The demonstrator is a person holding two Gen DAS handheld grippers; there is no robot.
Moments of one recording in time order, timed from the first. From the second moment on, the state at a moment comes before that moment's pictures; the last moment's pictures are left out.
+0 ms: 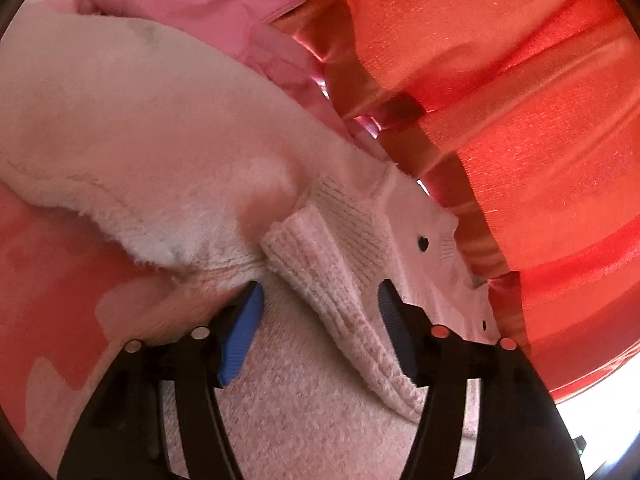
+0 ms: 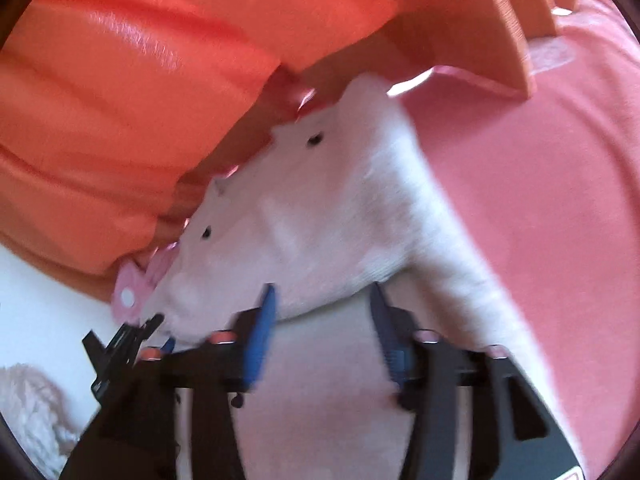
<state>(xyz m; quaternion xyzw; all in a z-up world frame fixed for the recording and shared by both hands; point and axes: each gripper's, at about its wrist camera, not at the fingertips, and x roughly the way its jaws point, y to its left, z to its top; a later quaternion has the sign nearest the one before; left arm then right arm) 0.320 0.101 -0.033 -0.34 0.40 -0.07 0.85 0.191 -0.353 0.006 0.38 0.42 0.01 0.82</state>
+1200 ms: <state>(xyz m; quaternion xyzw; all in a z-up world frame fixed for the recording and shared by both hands) 0.288 0.076 -0.023 -0.27 0.44 -0.02 0.86 0.186 -0.353 0.042 0.22 0.38 -0.14 0.89</state>
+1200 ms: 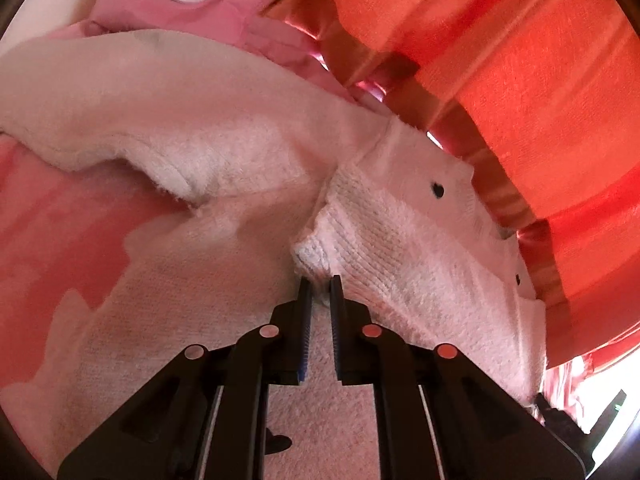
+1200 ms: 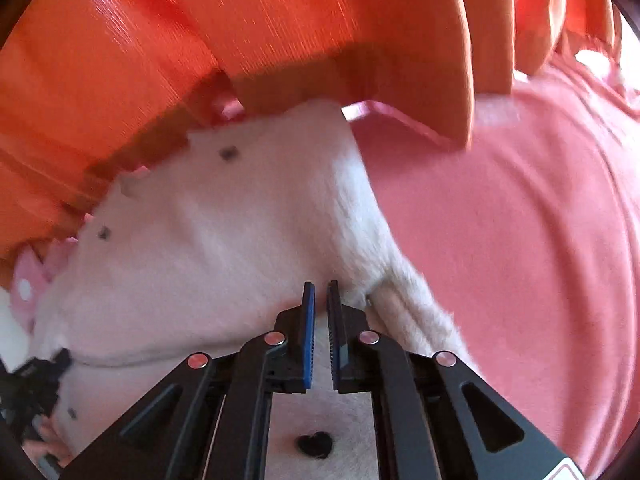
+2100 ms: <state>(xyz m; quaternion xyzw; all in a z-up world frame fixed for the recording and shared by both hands) 0.293 0.370 -0.023 -0.38 0.38 0.20 0.82 0.202 -0.294 0.050 0.21 0.41 -0.08 0.88</state>
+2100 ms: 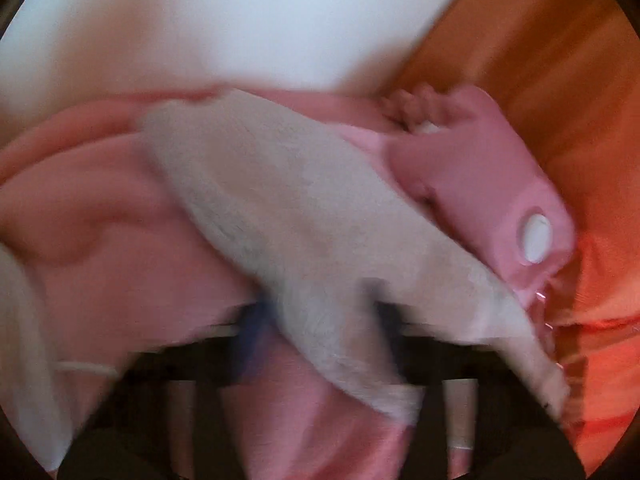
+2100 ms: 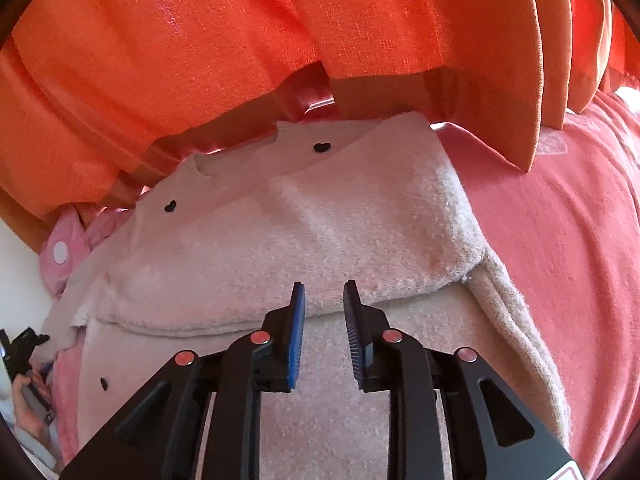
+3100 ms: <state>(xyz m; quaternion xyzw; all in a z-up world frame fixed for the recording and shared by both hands) 0.278 0.051 0.017 -0.27 0.37 -0.05 0.89 0.212 -0.280 0.056 0.22 0.41 -0.04 0.89</state>
